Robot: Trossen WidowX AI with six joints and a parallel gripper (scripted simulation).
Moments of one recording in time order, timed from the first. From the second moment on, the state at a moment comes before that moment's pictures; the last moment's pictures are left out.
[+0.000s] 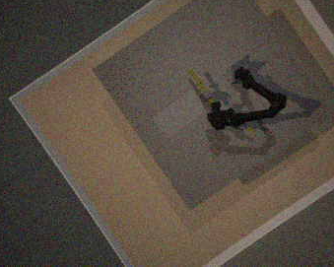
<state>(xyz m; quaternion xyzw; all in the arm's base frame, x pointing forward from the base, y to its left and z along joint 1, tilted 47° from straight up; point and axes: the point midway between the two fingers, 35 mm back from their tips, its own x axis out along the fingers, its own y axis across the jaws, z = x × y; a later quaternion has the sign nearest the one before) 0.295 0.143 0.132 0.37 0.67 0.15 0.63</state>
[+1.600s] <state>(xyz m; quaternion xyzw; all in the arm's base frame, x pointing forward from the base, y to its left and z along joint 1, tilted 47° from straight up) 0.276 0.128 0.110 0.52 0.73 -0.07 0.43</state>
